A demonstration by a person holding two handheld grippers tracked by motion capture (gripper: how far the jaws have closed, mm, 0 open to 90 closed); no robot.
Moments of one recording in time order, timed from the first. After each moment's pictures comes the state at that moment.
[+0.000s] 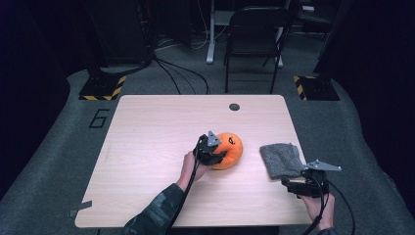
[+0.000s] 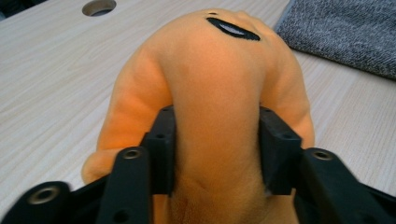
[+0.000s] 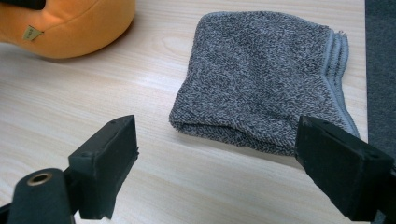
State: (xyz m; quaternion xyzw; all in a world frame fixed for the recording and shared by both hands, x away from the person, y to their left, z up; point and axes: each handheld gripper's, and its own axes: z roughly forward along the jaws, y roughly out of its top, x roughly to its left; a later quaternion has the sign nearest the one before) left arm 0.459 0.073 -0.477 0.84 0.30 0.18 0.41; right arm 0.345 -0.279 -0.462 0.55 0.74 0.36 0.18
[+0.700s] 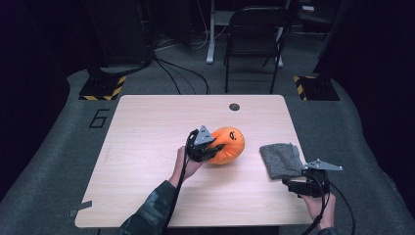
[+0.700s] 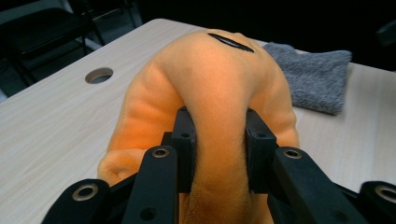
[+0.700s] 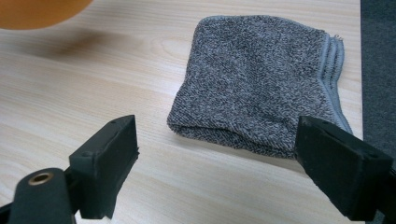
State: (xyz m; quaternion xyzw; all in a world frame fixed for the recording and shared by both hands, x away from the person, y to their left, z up) left arm 0.445 0.098 -0.433 0.82 0.23 0.18 0.49; right arm 0.345 -0.279 -0.460 0.55 0.73 0.36 0.19
